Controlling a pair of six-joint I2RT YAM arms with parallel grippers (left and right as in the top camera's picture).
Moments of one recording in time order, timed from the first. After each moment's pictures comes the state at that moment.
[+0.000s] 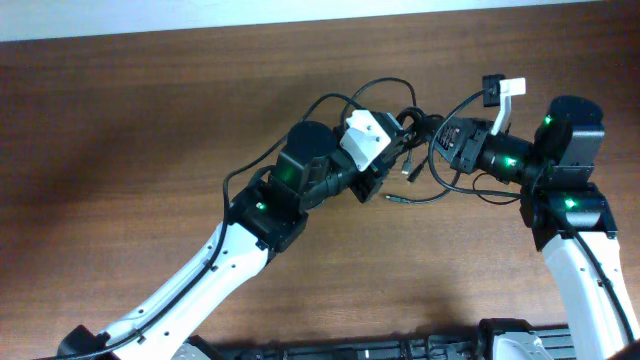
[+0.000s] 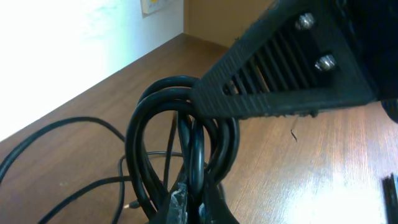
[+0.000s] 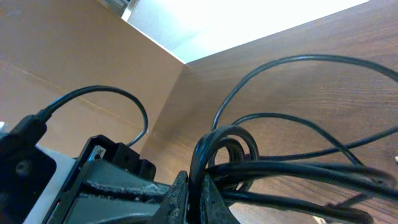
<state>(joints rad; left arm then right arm) -0.71 1.42 1.06 0.05 0.33 0.07 -0.08 1.11 0.91 -0.23 -0.99 0.51</state>
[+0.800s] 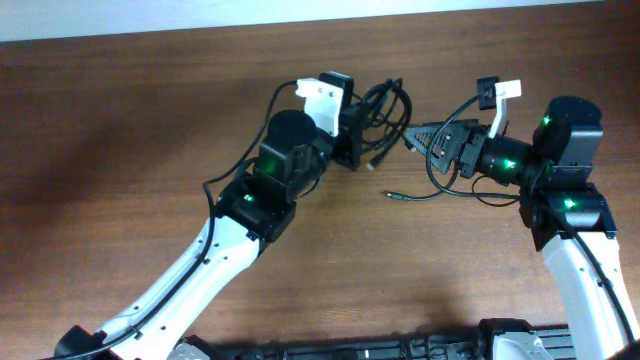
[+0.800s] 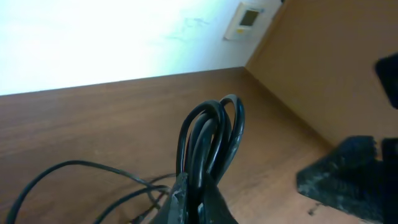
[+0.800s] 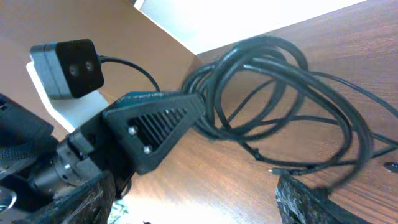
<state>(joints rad) -0.65 1.42 1.06 0.11 0.13 -0.32 -0.08 1.11 0.91 -0.23 -1.05 0.49</state>
